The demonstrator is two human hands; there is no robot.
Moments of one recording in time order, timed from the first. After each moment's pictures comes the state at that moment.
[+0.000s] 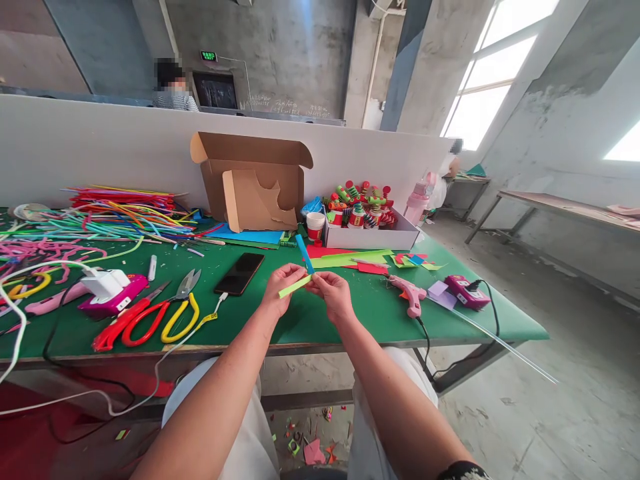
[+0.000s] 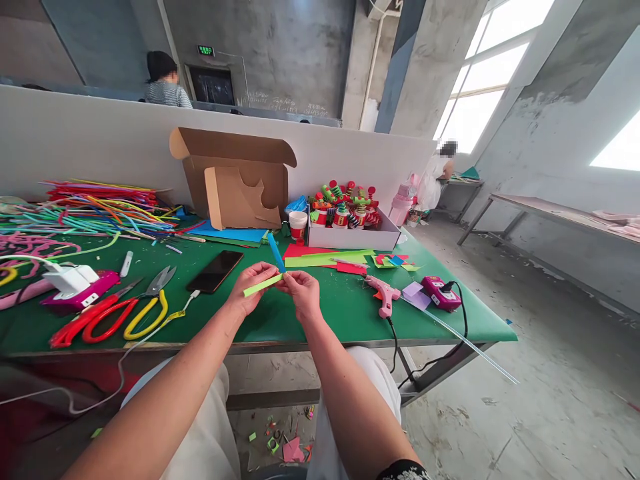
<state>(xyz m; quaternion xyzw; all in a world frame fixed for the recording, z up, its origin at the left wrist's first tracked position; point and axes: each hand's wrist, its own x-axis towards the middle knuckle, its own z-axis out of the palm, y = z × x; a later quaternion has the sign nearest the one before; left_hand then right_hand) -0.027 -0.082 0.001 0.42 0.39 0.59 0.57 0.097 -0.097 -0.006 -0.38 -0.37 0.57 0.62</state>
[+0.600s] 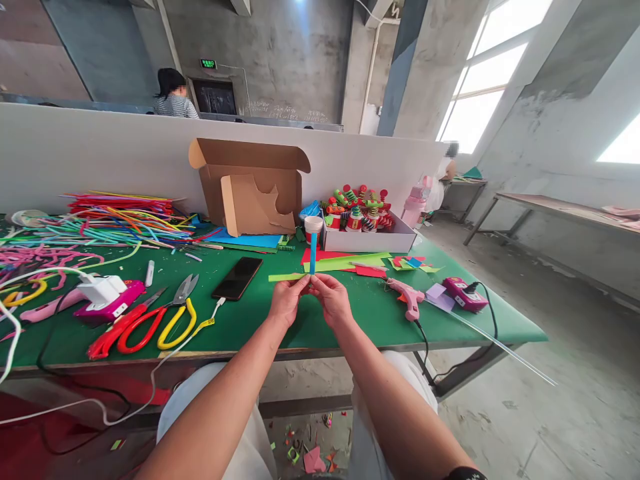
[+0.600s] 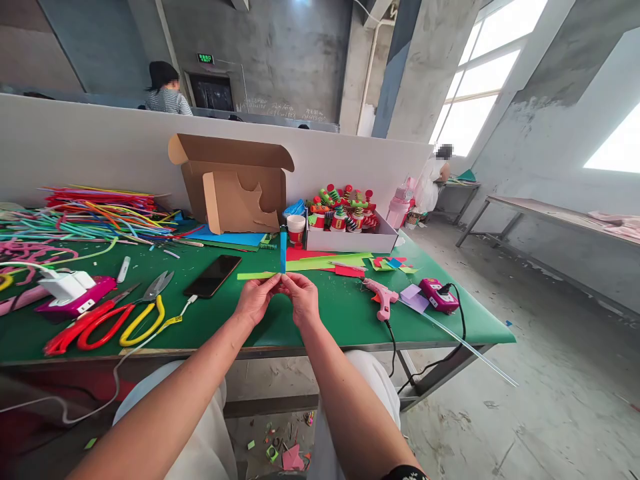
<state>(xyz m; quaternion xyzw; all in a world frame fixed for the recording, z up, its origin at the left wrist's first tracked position) -0.001 -0.091 -0.005 0.36 0.35 0.64 0.58 0.095 -0.096 -0.006 -0.35 -0.33 0.59 0.64</state>
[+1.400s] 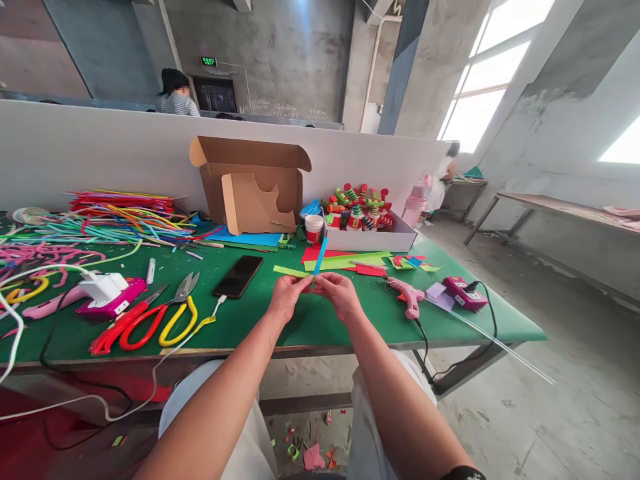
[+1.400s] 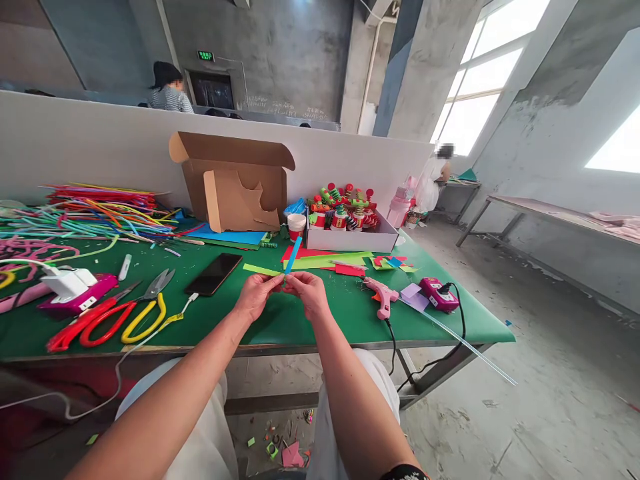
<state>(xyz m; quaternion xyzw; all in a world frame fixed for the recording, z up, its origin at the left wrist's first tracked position) -0.010 -0.084 -0.009 0.41 0.38 0.60 0.58 0.118 -0.093 0.004 -0.40 -0.39 0.61 0.57</state>
